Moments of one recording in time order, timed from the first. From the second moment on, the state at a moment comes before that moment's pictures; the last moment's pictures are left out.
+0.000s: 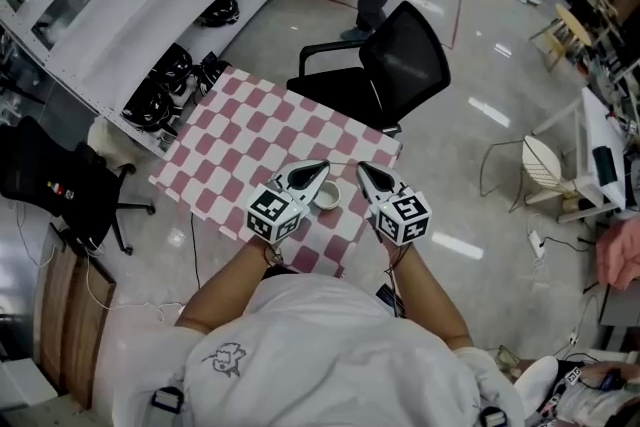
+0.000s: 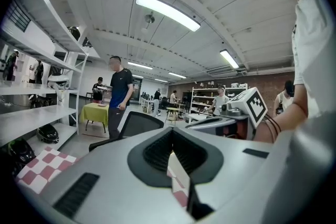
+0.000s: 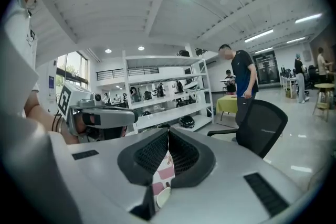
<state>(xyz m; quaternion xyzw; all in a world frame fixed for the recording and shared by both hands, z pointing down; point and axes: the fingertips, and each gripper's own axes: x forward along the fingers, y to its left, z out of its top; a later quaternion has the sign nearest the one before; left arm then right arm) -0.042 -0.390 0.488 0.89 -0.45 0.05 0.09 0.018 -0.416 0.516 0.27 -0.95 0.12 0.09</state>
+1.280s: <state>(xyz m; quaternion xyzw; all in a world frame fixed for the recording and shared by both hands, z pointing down) -0.088 -0.318 0.452 0.92 -0.39 0.06 0.04 -0.012 -0.351 0.474 0.34 -0.93 0.07 0.07</state>
